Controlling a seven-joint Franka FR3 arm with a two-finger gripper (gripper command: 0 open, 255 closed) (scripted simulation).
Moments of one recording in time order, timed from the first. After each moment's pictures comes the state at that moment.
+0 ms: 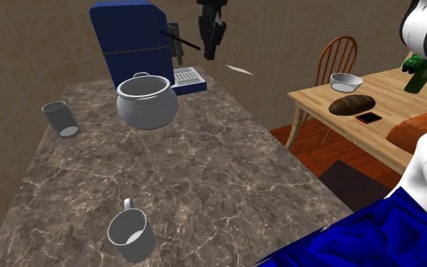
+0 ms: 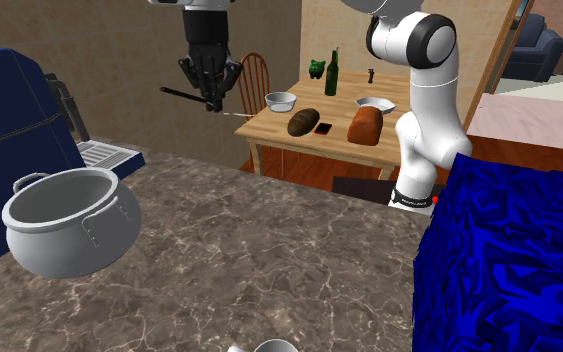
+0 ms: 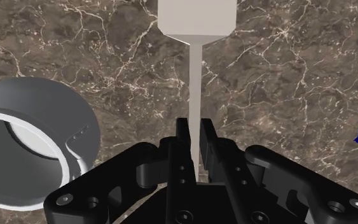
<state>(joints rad) 0.40 0.30 0.08 -1.05 0.03 1.39 -0.82</state>
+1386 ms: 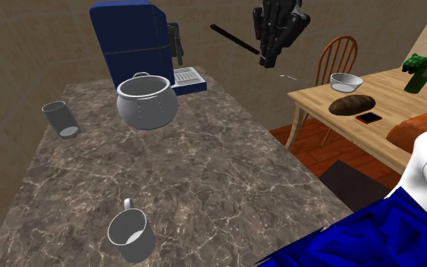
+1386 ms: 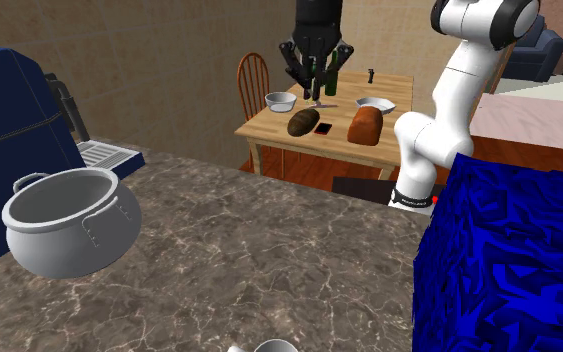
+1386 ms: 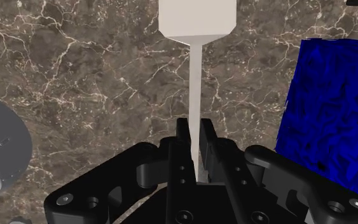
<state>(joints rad) 0.47 -0.28 0.14 -1.66 0.08 1.44 -0.69</state>
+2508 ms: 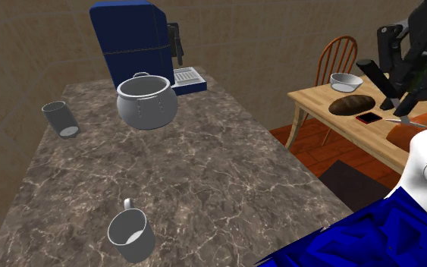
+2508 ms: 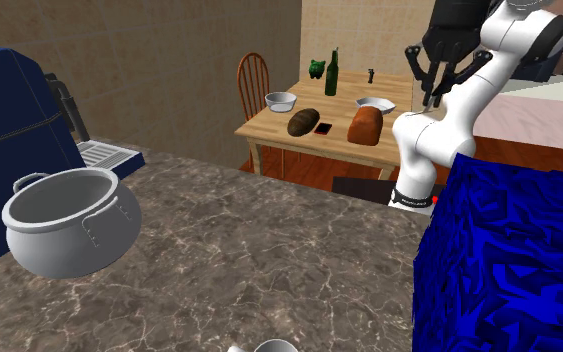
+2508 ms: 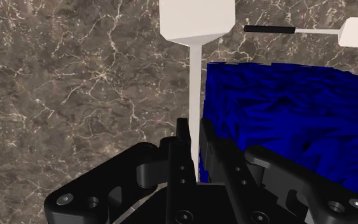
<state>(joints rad) 0.57 -0.75 0.28 -2.00 0.23 1.34 -0.47</state>
